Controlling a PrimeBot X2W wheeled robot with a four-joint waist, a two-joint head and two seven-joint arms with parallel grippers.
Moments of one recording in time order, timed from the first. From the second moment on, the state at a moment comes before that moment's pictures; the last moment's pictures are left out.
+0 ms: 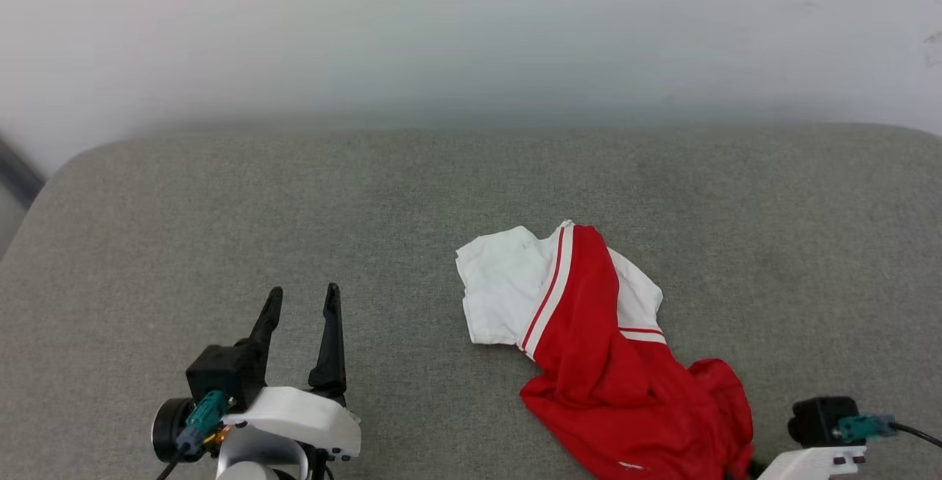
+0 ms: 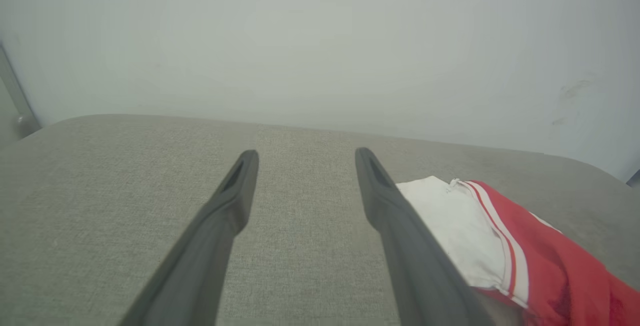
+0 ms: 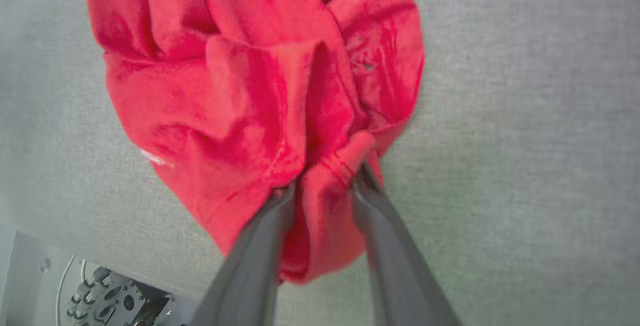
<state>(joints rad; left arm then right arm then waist) -0.09 0.16 -0.22 0.15 -0.37 0.10 -0.21 0.16 -0.12 0.01 0.01 0.36 0.13 0.65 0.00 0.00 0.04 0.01</state>
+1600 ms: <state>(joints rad) -0.25 0.11 -0.25 0.17 -0.35 0.06 -0.26 -0.58 -0.36 0.24 0.37 0.45 0.13 0.71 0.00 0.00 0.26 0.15</state>
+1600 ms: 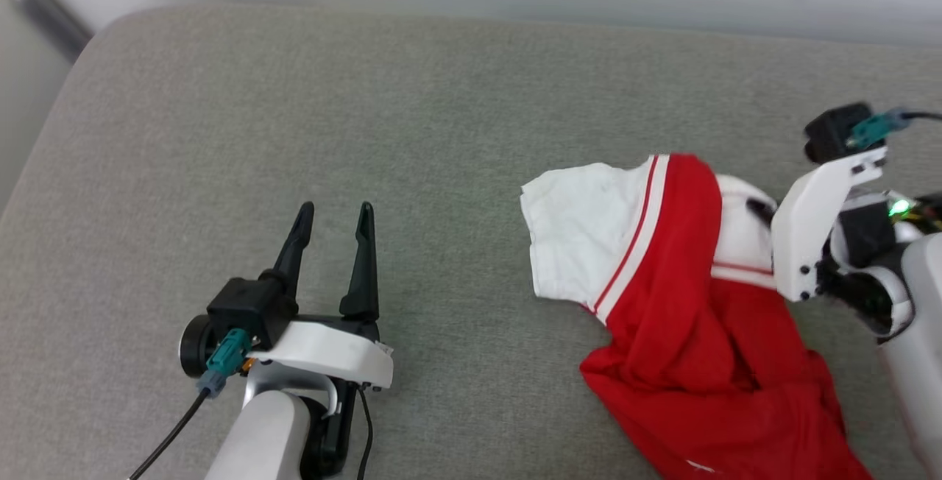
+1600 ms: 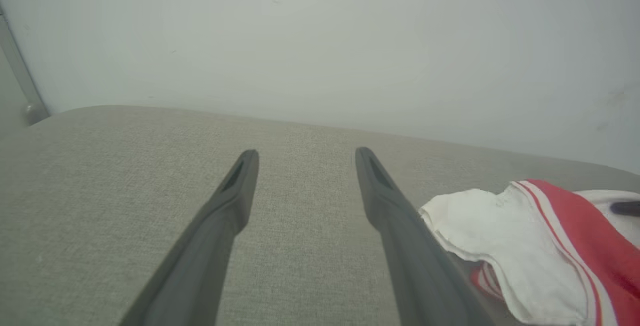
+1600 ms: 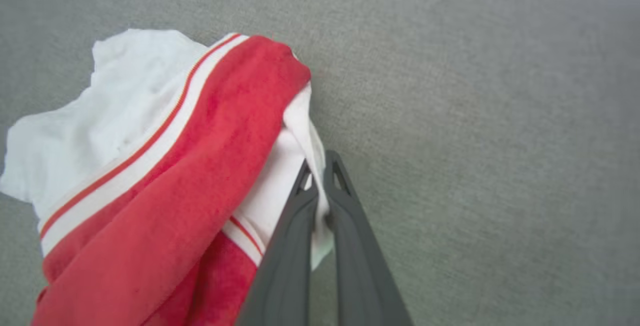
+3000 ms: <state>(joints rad) -0.05 0.20 -0.25 0.17 -0.39 0.13 -0.14 0.05 -0.10 -0.04 -0.05 0.17 0.13 0.01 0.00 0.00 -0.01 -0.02</state>
